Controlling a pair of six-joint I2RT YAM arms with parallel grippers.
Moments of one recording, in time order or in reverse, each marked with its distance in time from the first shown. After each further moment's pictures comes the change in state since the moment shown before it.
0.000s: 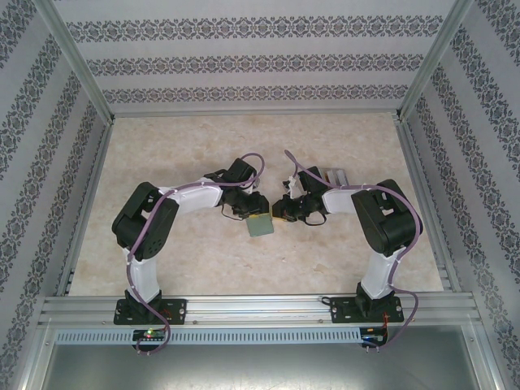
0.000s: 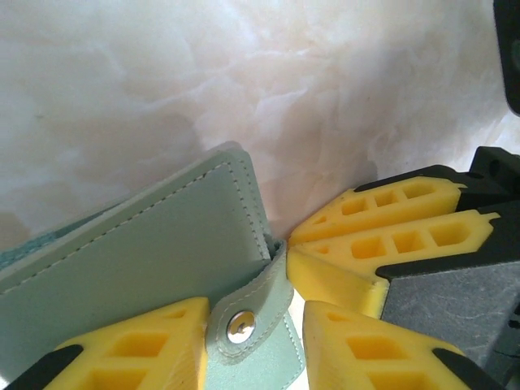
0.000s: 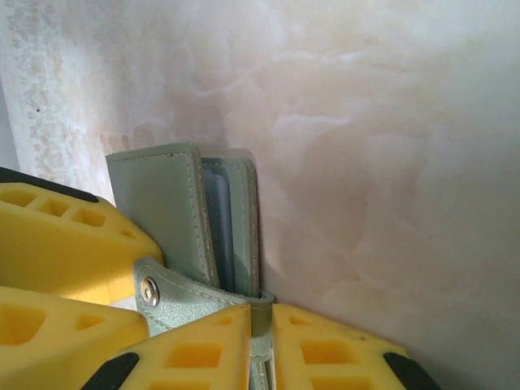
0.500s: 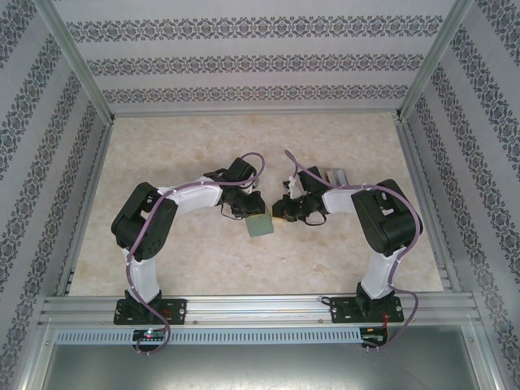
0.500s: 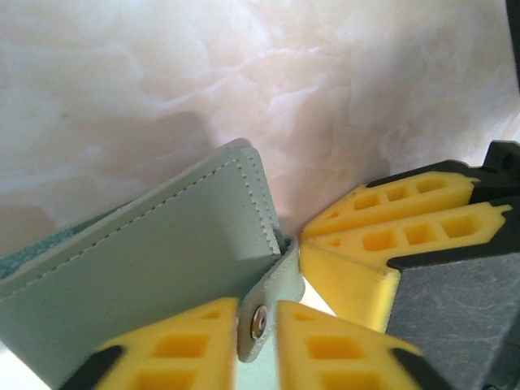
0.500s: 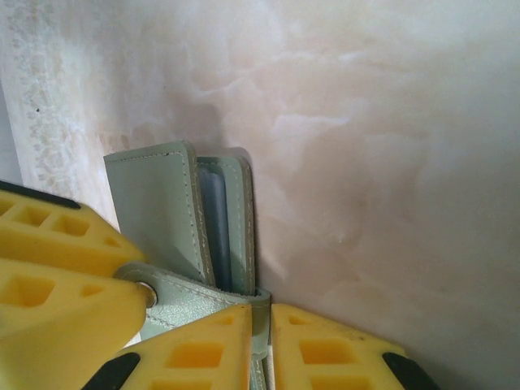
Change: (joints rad) left arm 0.000 -0.003 0.012 -0.038 -0.022 0.026; right arm 0.000 0.002 0.000 0.000 -0.001 0.000
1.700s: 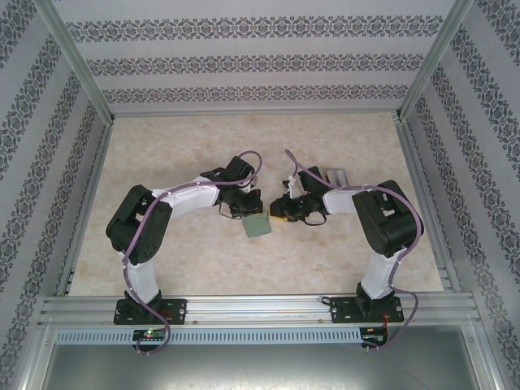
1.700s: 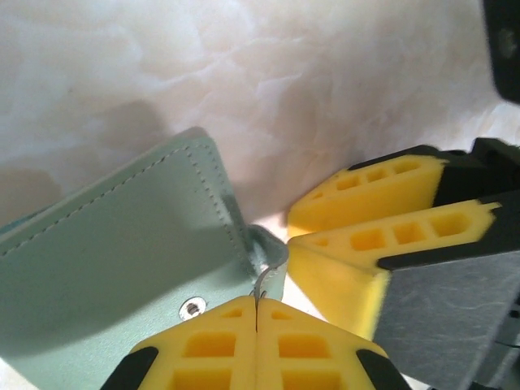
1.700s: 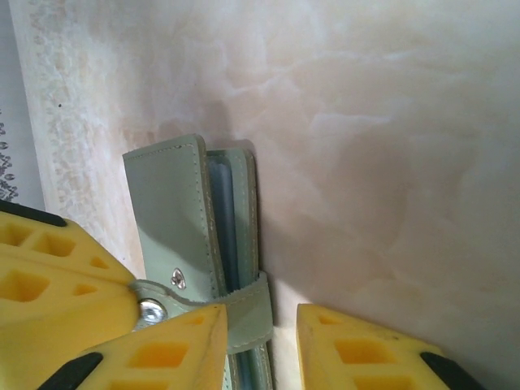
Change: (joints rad) left arm 0.003 -0.048 -0.026 -0.009 0.014 -0.022; right arm 0.001 -0.015 -0.012 0.029 -0.026 0.005
